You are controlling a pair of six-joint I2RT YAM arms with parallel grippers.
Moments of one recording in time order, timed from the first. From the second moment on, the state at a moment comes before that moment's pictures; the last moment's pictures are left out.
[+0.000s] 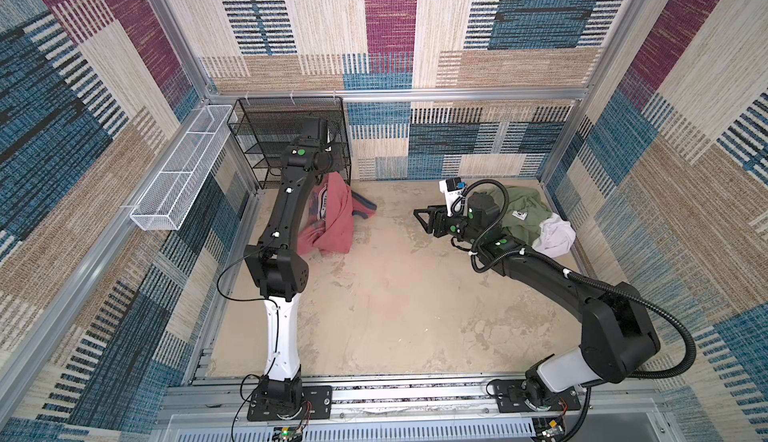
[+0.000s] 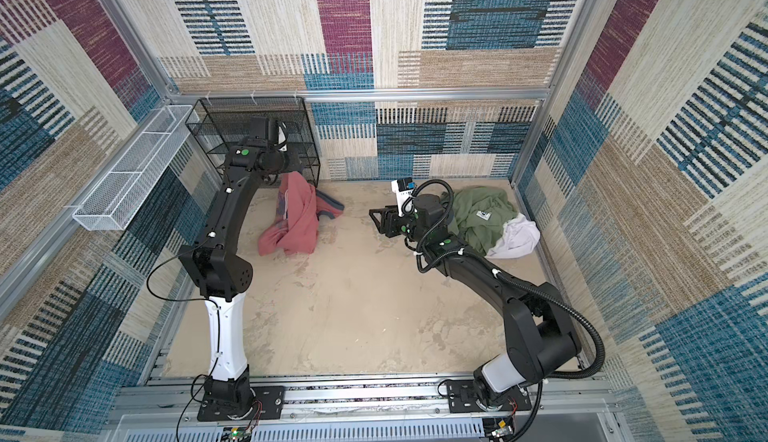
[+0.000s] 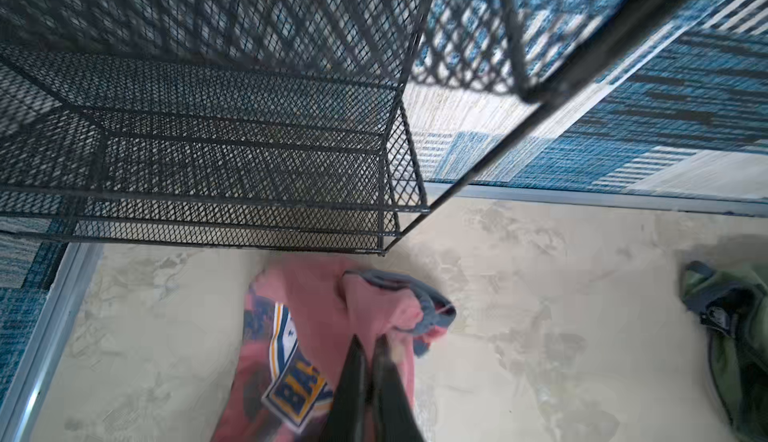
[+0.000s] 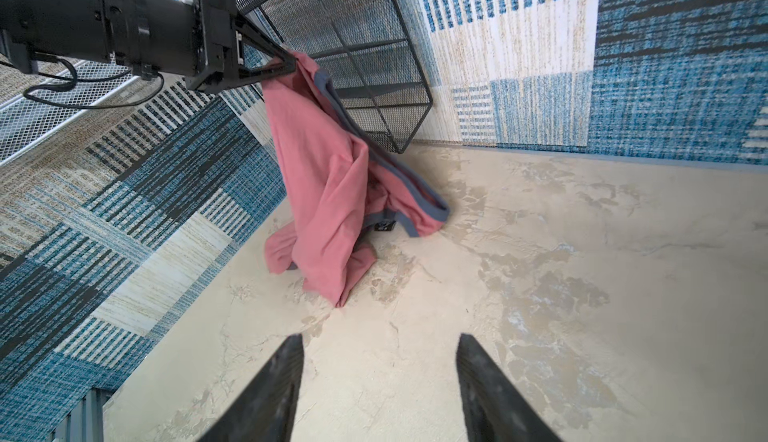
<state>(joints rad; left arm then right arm) -0.16 2.23 2.53 -0.97 -0.07 -0.21 0.46 1.50 1.03 0.20 -0.31 0.36</state>
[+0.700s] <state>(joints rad) -0.16 1.62 1.57 -0.86 -0.14 -0.26 0.46 1.47 1.02 0.20 -0.34 0.38</state>
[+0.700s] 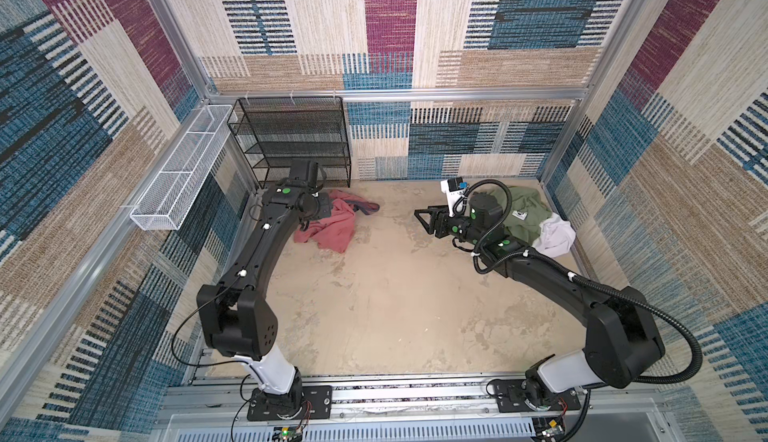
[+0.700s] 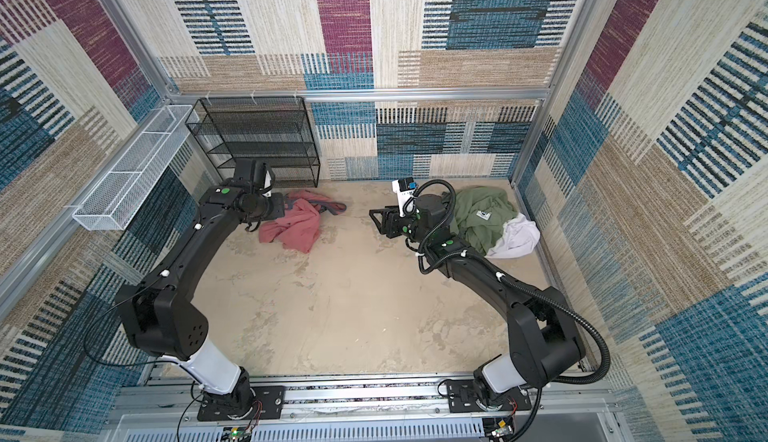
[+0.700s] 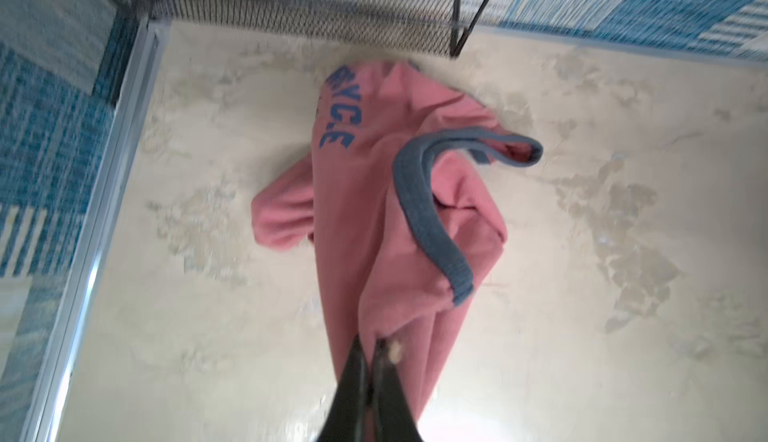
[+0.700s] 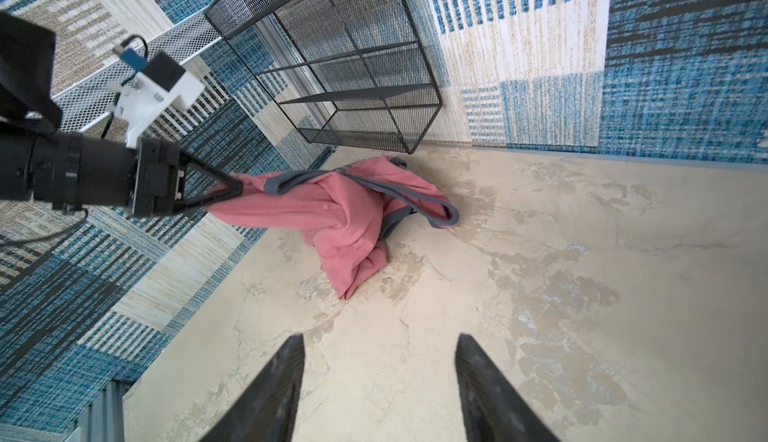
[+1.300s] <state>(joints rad) -0.10 1.54 1.27 -0.77 -0.21 -0.31 0.46 1.47 1.01 0.20 -0.39 0.39</state>
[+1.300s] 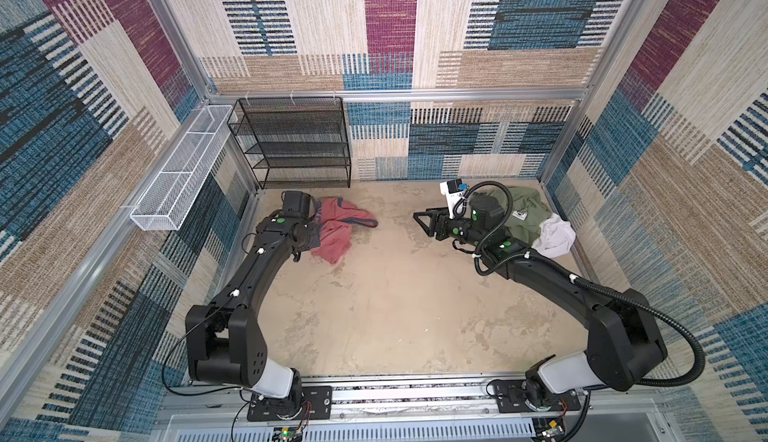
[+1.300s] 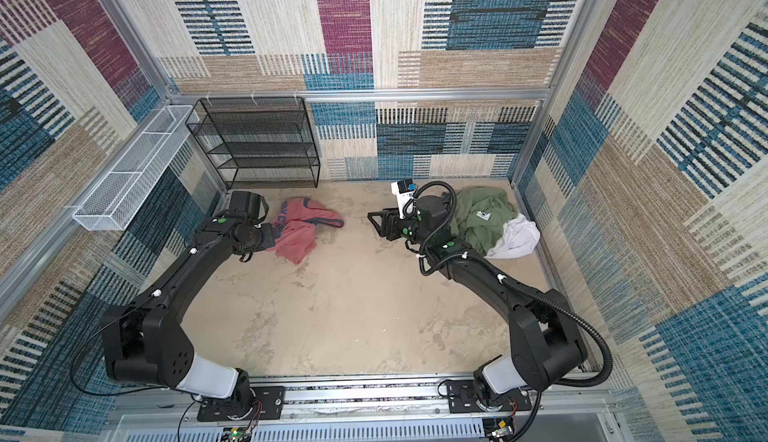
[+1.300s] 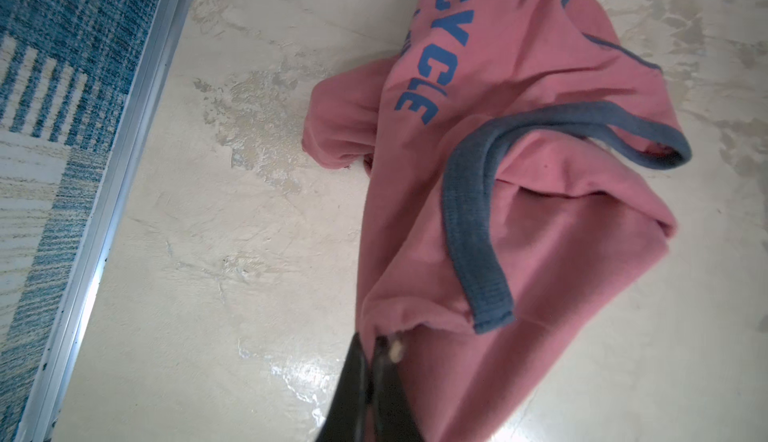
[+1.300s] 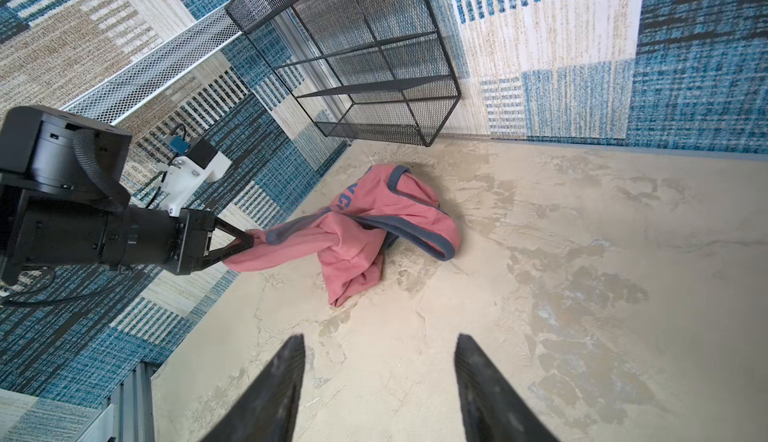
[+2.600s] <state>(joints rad) -0.42 2.07 1.93 -0.81 -0.17 -0.21 0.45 1.43 0.97 0.19 -0.34 0.37</state>
